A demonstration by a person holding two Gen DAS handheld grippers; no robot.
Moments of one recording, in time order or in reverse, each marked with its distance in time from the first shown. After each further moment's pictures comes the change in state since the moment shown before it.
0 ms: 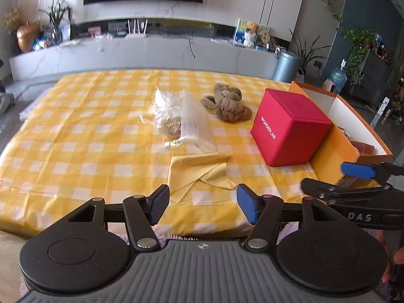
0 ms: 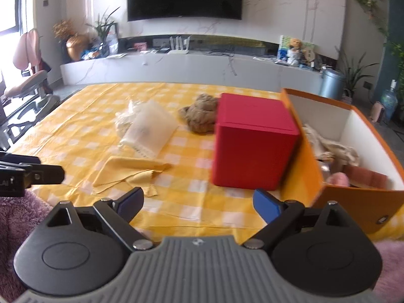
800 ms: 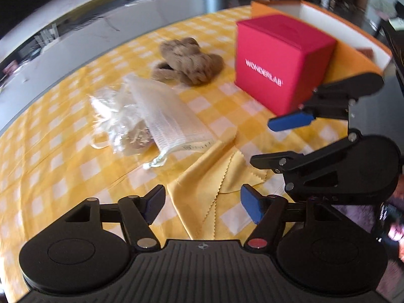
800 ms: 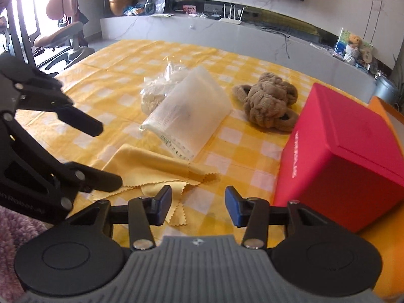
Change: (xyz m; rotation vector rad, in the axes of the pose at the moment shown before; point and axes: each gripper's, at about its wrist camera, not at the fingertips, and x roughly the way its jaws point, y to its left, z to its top) left arm 0.121 0.005 0.050 0.535 0.257 -0.120; right arm 0.129 0.042 0.032 -0.186 0.154 0.150
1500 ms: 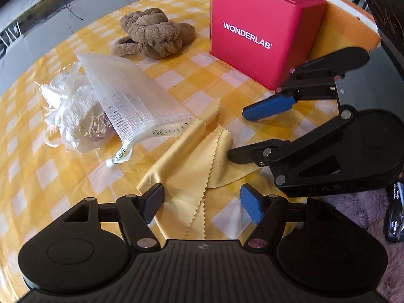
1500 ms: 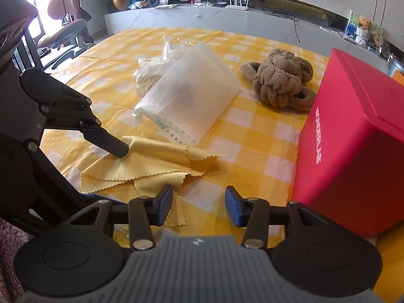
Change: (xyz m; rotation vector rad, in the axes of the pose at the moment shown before) left arm 0.048 0.002 -0.003 0.070 0.069 -0.133; right arm 0.033 -0.011 -0.008 0.042 0.043 0.072
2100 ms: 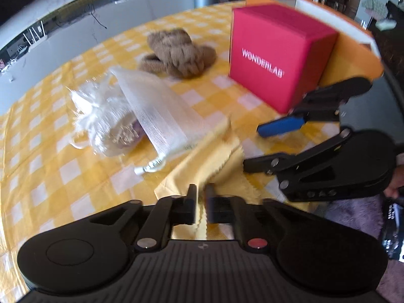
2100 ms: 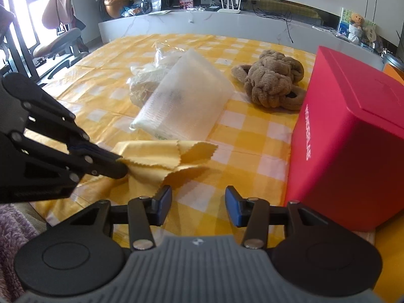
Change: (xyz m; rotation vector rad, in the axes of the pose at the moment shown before) left arm -0.032 0.002 -0.004 -0.077 -0.091 0.071; right arm -0.006 -0.006 -0.003 0.040 -0.031 0.001
